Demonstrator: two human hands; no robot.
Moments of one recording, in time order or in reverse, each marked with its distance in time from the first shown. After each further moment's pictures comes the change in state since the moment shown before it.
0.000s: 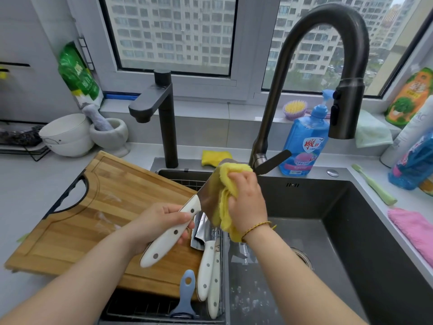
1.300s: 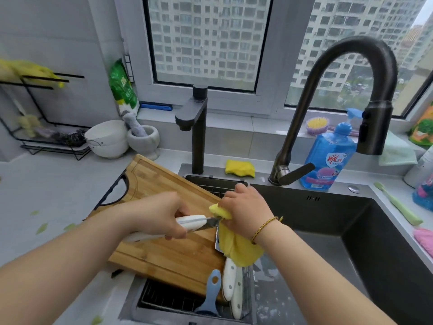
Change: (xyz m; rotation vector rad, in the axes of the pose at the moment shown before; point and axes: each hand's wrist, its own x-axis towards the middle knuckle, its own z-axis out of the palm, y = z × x) left_hand -0.049 0.038 -0.043 1.016 -0.102 0.099; right_hand -0.004 -0.055 -0.002 -0.595 -0.405 -0.543
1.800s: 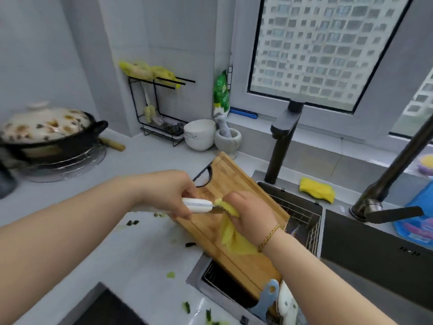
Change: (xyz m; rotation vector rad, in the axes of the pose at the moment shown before) left_hand -0.111 -0.050 -0.022 0.043 0.219 -0.316; right_hand 0.046 -0.099 -0.002 0.352 0.112 -0.294
